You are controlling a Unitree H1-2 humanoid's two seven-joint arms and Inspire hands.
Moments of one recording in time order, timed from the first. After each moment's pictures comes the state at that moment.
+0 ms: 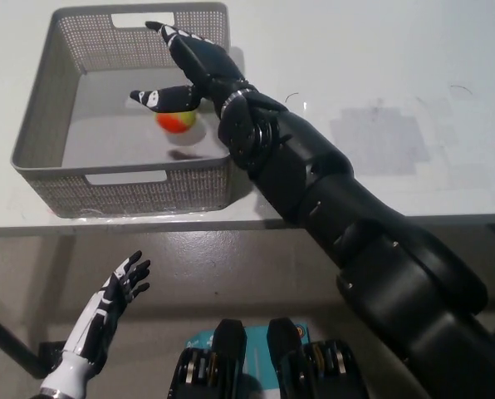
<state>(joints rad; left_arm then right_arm) -0.11 0.20 0.02 0.30 -0.11 -0.34 -0.26 -1.37 0.17 0.44 1.35 -0.42 -0.12 -0.14</state>
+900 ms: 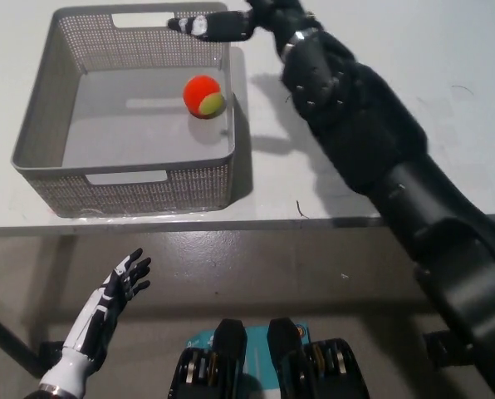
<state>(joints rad) -0.11 0.20 0.02 0.30 -0.11 -0.32 -0.26 -1.19 -0.05 0.31 0.78 -0.41 -0.05 -0.07</state>
